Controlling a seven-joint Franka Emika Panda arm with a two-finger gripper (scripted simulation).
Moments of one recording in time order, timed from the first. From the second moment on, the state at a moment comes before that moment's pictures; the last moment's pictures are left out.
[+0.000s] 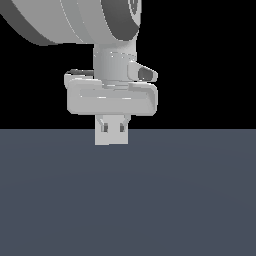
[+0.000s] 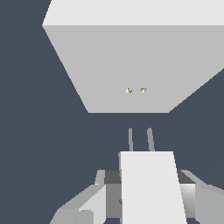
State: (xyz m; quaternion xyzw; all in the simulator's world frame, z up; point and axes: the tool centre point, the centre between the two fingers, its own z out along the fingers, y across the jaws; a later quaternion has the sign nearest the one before) arm 0.021 0.036 0.100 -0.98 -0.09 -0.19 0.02
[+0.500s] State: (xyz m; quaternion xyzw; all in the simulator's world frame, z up) arm 0.044 0.041 0.100 -0.98 -0.09 -0.19 0.02
